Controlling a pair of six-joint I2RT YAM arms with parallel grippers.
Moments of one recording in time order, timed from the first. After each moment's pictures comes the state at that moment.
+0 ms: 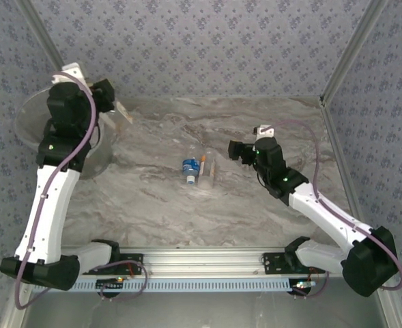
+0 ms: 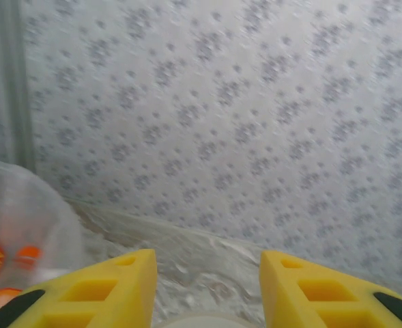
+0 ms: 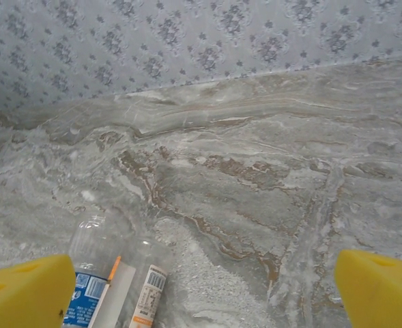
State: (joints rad) left arm -0.17 1.17 1.54 -0.50 -0.21 -0.35; right arm 0.55 1.11 0.79 -0.10 0.30 0.40
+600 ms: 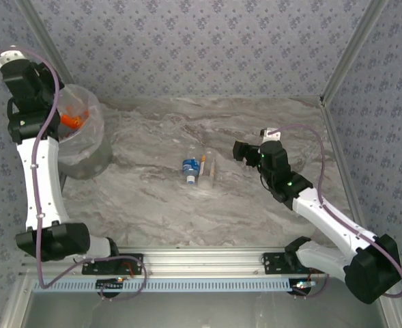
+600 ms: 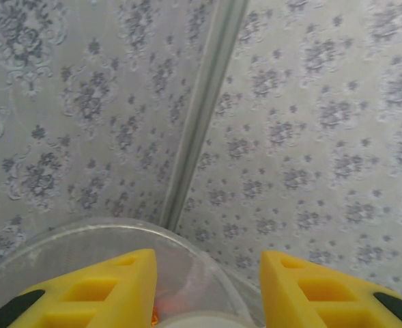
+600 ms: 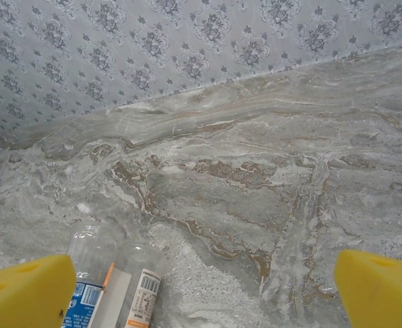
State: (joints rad) left arm 0.22 1.40 1.76 -0.51 -0.20 -0.33; right arm 0.53 1.05 0.74 -0.09 0.30 0.44
